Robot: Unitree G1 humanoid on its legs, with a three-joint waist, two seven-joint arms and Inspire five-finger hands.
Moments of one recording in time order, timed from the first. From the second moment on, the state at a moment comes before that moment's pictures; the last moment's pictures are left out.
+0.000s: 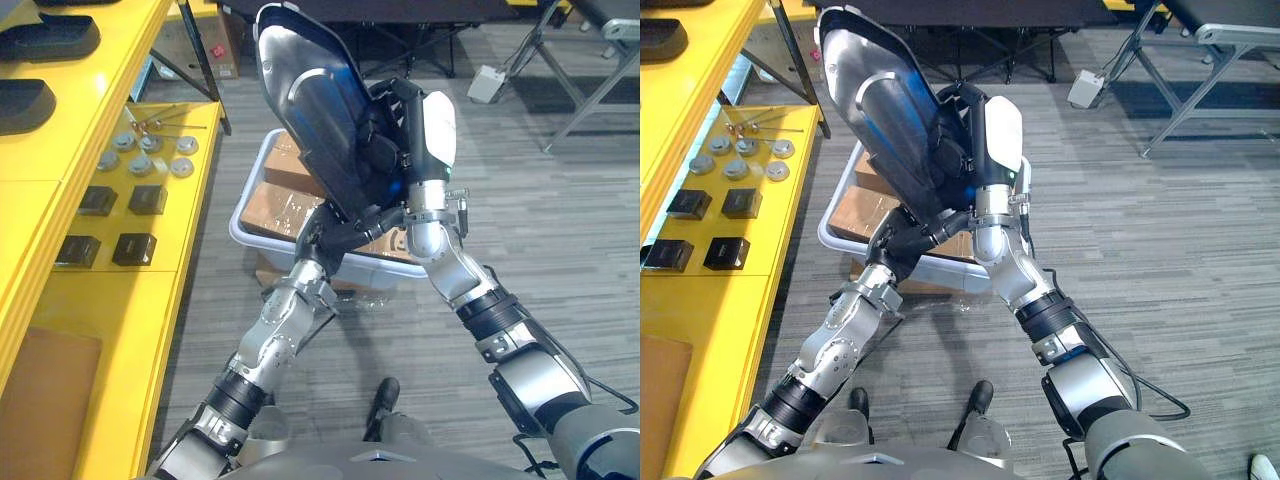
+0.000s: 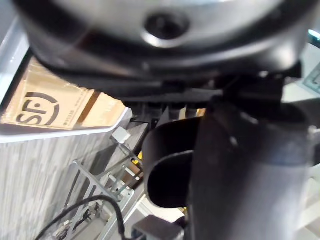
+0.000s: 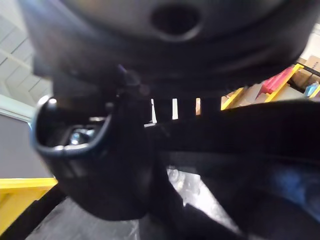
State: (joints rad) left arm -0.22 0.10 -0.46 0.07 -0.72 -0.08 0.10; right arm -0.63 -0.33 0.41 0.29 -0.37 -0.06 -0.61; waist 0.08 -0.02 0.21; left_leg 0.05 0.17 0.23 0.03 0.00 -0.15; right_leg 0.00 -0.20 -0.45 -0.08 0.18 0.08
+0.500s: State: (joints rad) left arm -0.16 0.07 -0.42 0.03 -0.70 -0.06 0.29; right arm -0.52 -0.26 0.47 0.29 -0.34 -0.08 -0.60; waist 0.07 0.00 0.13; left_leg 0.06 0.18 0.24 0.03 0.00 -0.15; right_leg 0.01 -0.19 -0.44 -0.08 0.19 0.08
